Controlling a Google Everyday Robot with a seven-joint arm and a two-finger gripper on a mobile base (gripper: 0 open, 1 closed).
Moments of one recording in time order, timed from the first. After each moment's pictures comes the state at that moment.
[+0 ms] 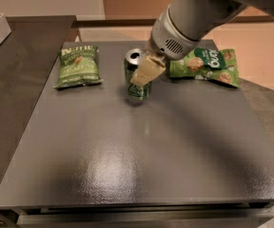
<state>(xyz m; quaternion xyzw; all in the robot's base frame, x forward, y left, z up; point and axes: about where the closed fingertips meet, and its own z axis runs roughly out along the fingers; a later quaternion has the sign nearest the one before) 0.535 -0.023 0.948 -0.61 0.74 0.10 0.28</state>
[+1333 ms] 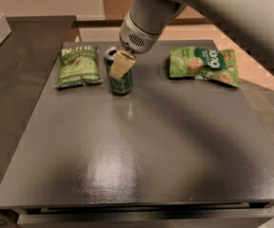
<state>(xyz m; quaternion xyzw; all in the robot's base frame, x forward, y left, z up) 0.595 0.035 0.921 -0.60 0.76 0.09 0.25</state>
